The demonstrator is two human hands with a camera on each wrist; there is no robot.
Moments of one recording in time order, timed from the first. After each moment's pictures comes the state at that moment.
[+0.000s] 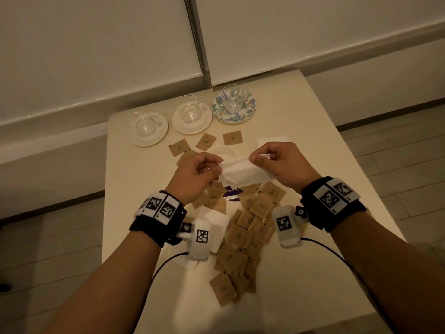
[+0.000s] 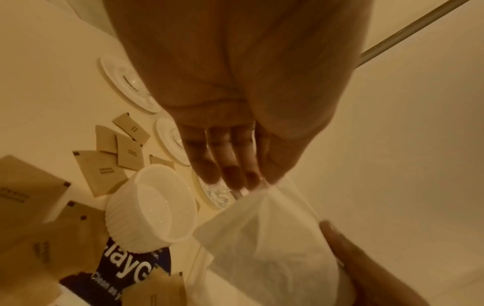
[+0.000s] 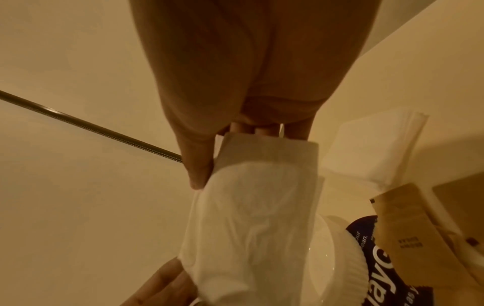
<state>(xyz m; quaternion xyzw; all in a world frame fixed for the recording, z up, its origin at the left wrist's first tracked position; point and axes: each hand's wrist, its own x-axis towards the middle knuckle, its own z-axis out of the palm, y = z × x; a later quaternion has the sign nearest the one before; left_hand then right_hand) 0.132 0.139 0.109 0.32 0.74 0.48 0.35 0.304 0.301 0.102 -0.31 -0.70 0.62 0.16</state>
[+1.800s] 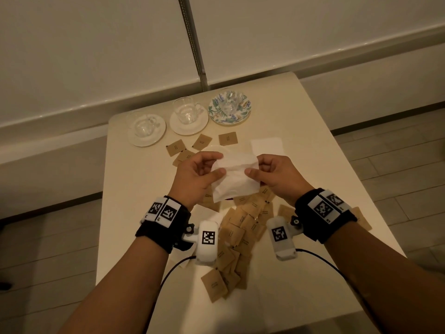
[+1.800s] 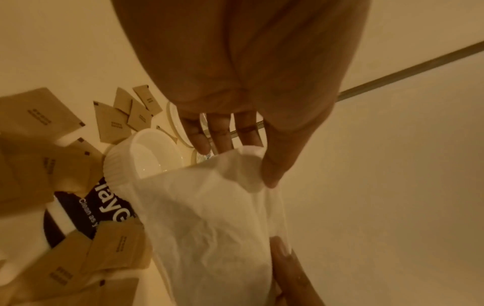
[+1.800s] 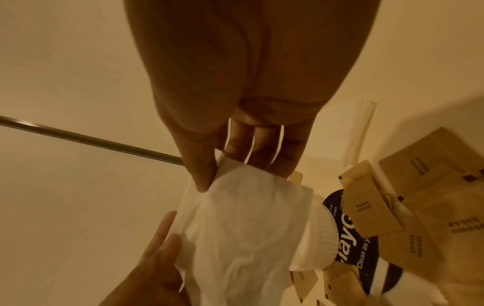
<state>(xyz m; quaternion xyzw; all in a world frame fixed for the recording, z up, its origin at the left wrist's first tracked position) 0.176 0.141 0.122 0.28 0.67 0.60 0.34 0.330 0.284 0.091 -0.30 -0.61 0.72 0.15</state>
